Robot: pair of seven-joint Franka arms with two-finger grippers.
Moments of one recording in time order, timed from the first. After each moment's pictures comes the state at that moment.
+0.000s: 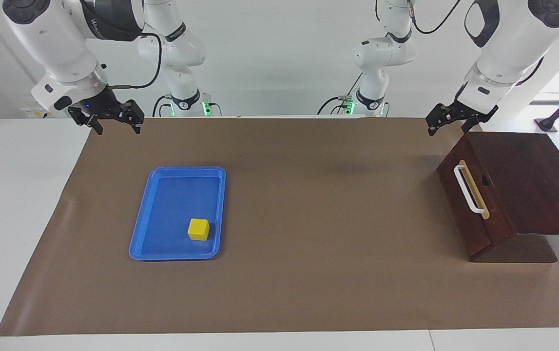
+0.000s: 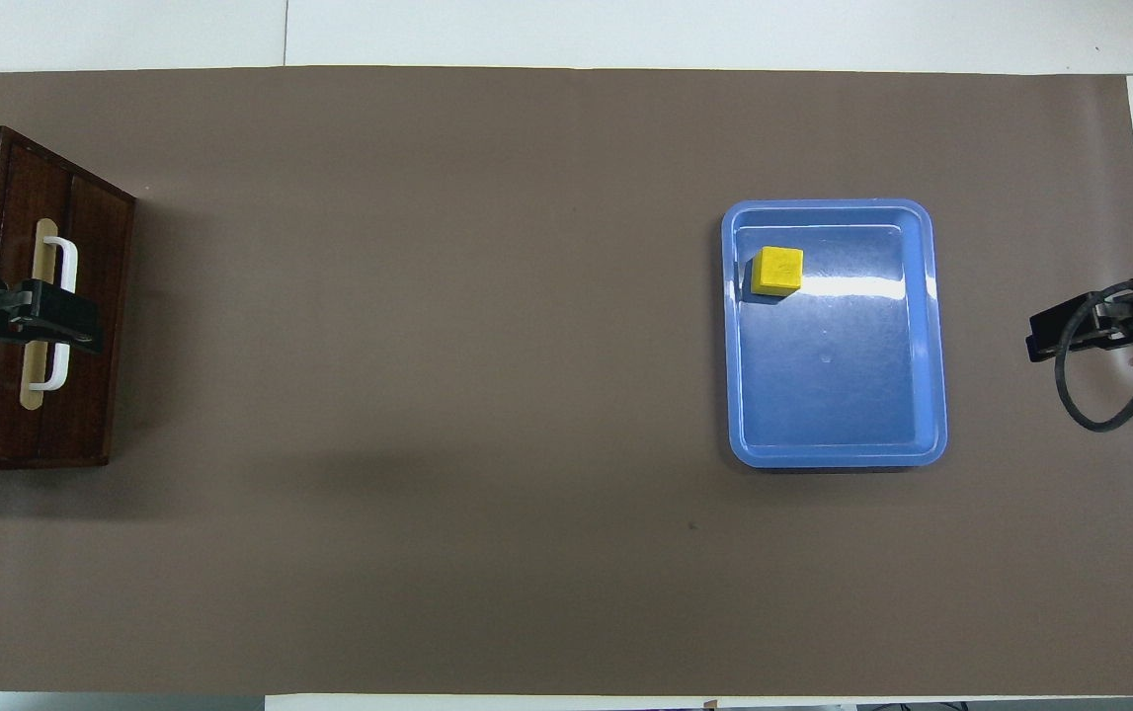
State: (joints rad) left arm 0.08 -0.03 -0.16 -1.64 0.02 1.50 -0.07; right arm -0.12 -0.02 0.10 -1.64 -0.03 1.48 -0.05
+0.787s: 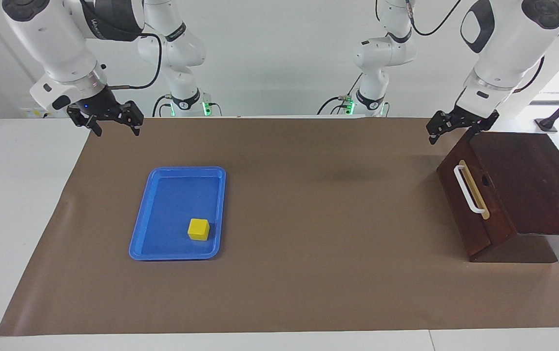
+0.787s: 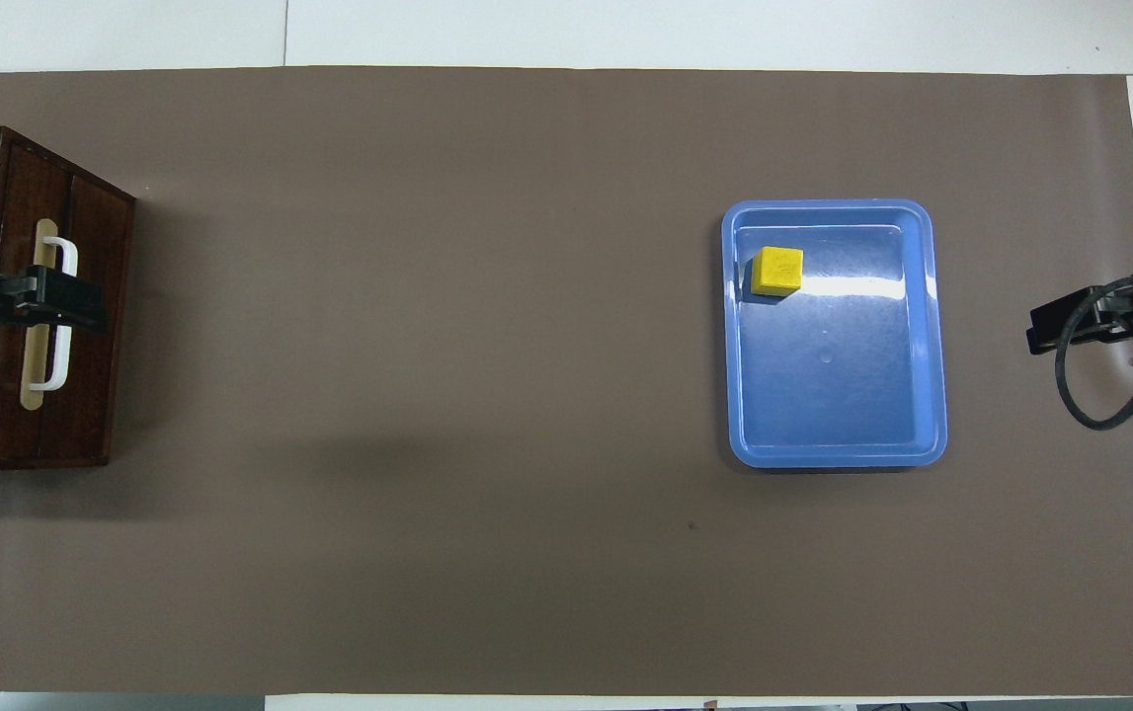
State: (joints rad) left arm 0.08 -0.03 -0.17 -1.73 0.08 1.70 -0.02; right arm -0.12 -0.02 0.10 -1.65 -0.02 1.51 0.03
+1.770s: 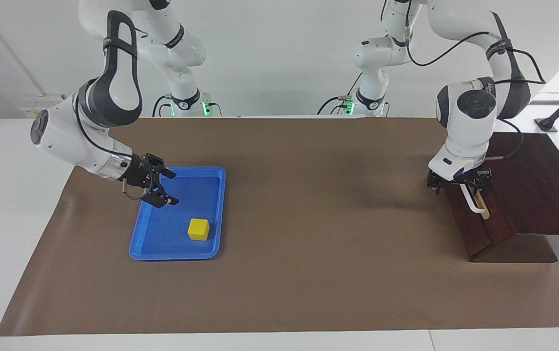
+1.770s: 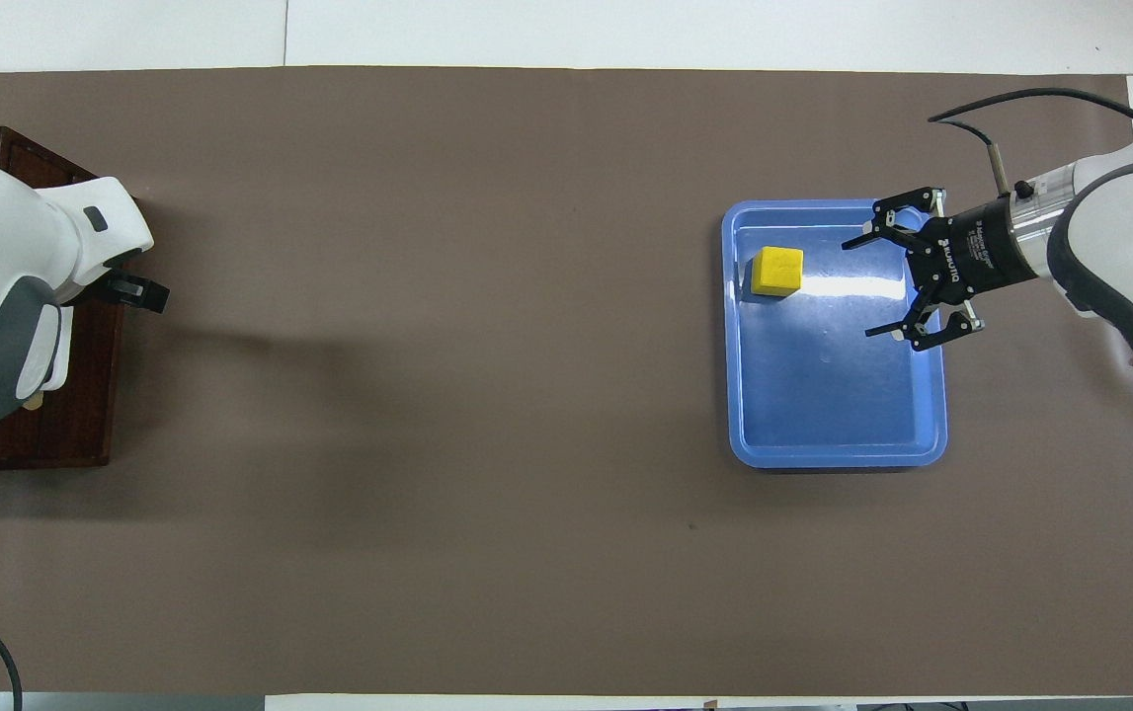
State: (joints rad) left arm 0.10 0.14 -0.16 -1.95 0.43 2.15 0.08; right arm -0.15 0.28 0.09 -1.77 0.60 1.84 1.11
